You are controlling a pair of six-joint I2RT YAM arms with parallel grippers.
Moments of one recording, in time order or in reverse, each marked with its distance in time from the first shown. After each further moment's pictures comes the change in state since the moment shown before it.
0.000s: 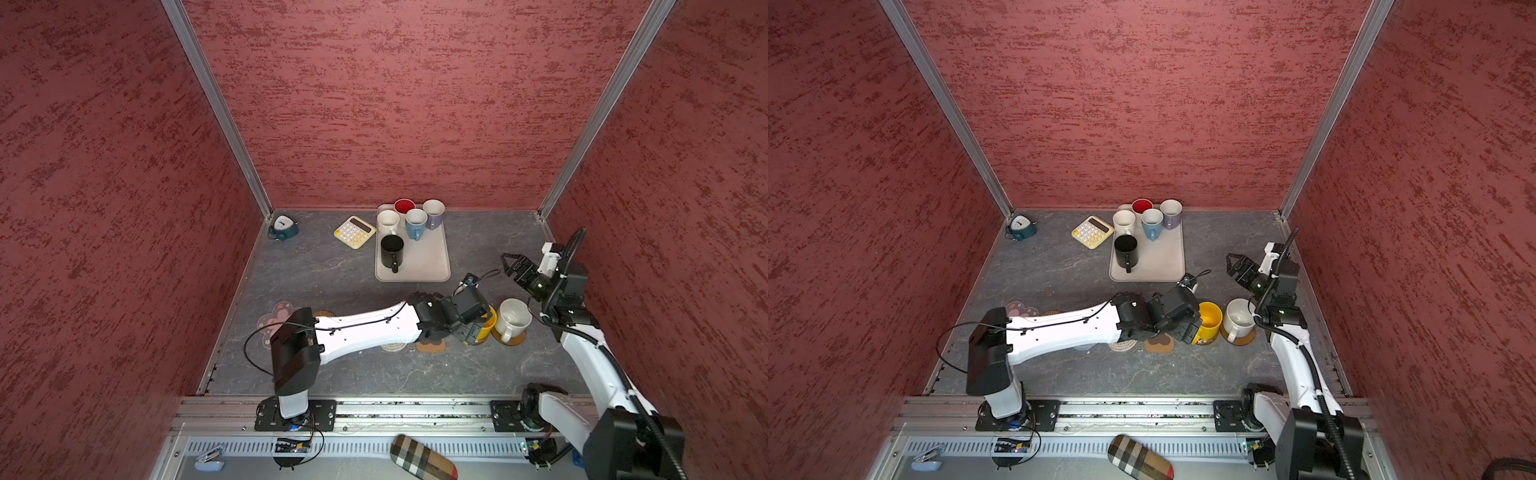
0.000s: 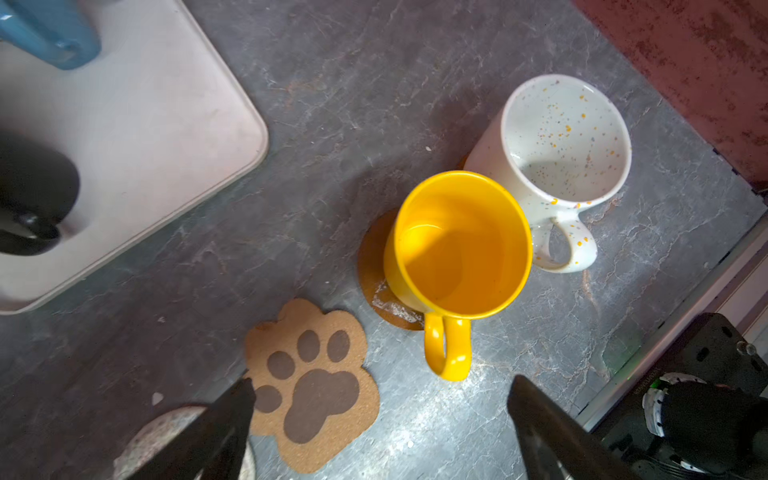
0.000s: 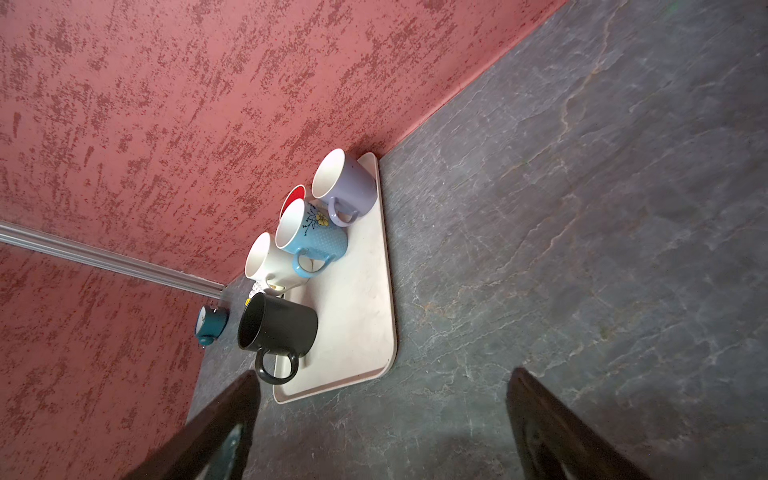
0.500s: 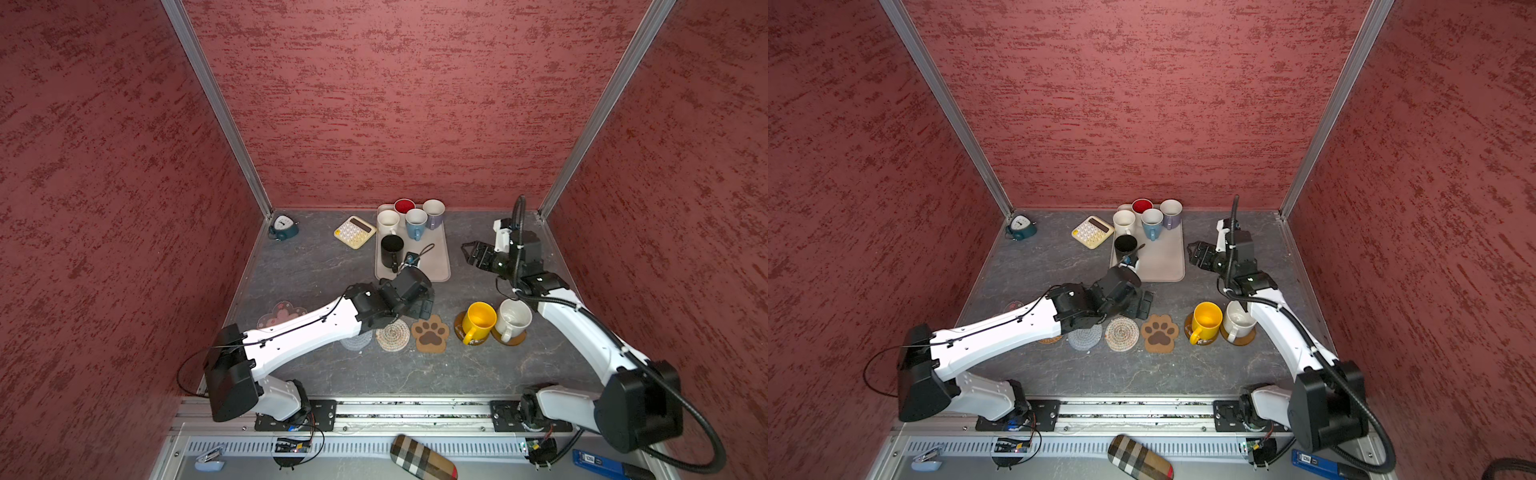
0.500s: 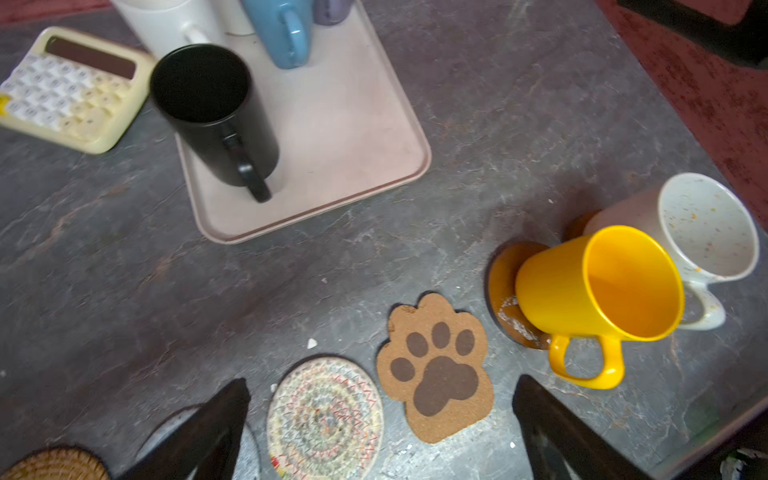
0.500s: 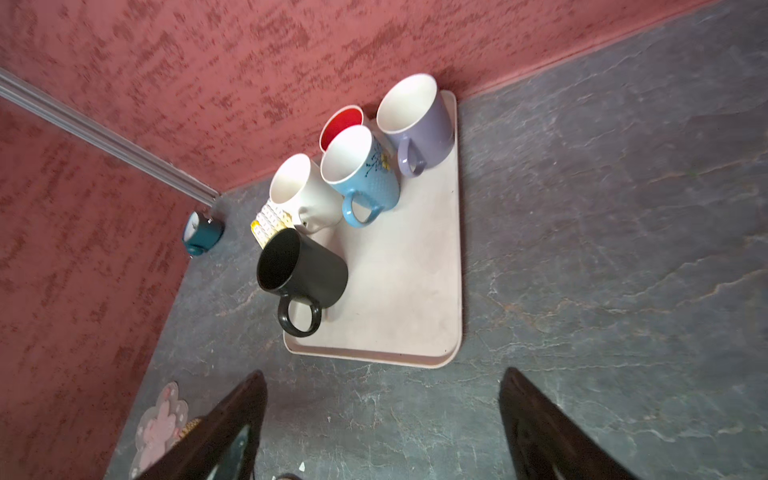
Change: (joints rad) left arm 0.232 -0.366 -0.335 0.029 -0.021 -0.045; right arm 0.378 0.304 0.332 -0.158 0.201 -0.141
